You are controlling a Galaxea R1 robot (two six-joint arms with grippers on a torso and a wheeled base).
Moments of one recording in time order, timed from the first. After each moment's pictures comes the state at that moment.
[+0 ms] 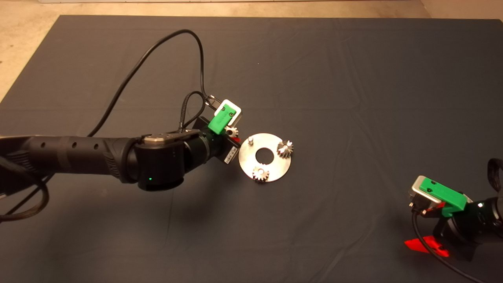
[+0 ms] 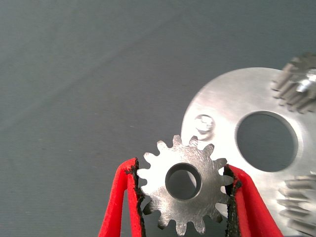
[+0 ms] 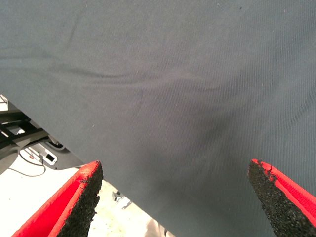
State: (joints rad) left arm -0.14 2.49 -0.80 1.31 1.25 -1.06; right arm 0.17 1.80 -0.41 -0.48 -1.29 0.74
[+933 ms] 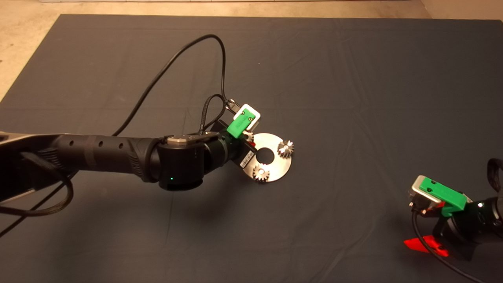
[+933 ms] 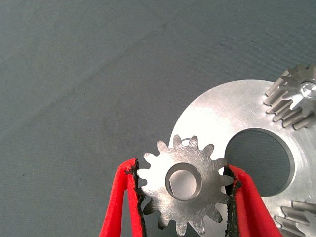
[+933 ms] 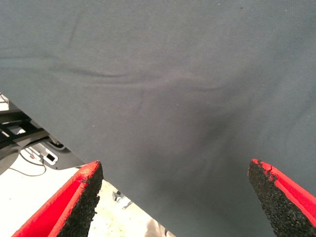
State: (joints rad) left arm -0.14 2.57 -0.86 1.31 1.26 -1.02; right arm 0.17 1.80 -0.41 -0.48 -1.29 0.74
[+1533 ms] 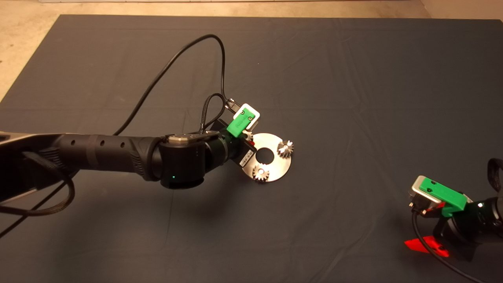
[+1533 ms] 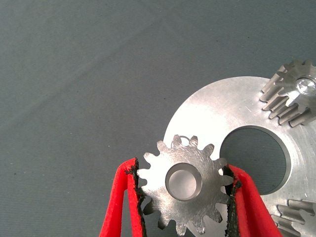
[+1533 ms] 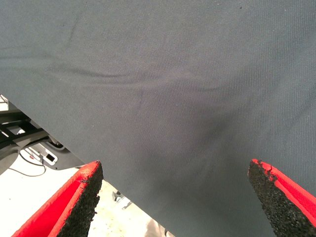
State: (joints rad) left arm -0.13 2.57 -0.87 1.31 1.26 -1.02; right arm 0.17 1.80 -0.41 -0.48 -1.29 0.74
